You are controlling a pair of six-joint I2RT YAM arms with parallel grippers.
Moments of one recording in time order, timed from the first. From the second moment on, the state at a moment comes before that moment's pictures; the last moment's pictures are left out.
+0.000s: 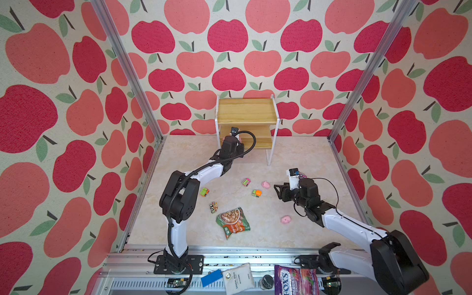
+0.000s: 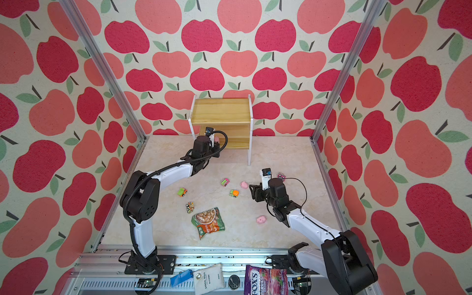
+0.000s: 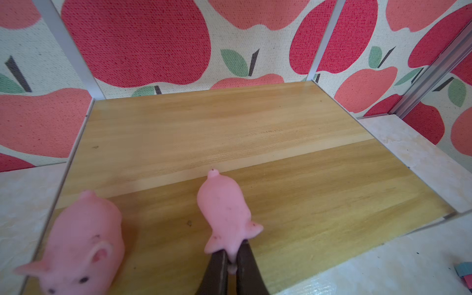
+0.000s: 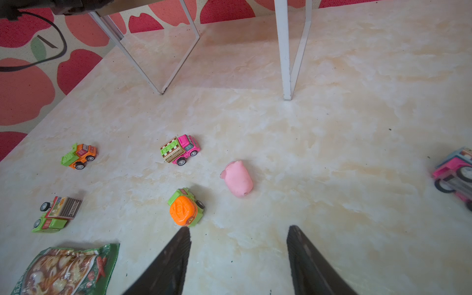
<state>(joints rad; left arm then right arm) -0.51 1.97 1.42 0.18 -0.15 -0.13 0.51 1.16 0.45 0.21 -0.11 0.26</state>
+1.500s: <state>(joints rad) -0.57 1.25 1.21 -0.64 -0.17 -0.25 0.56 1.32 0.54 0.11 -0.07 0.25</state>
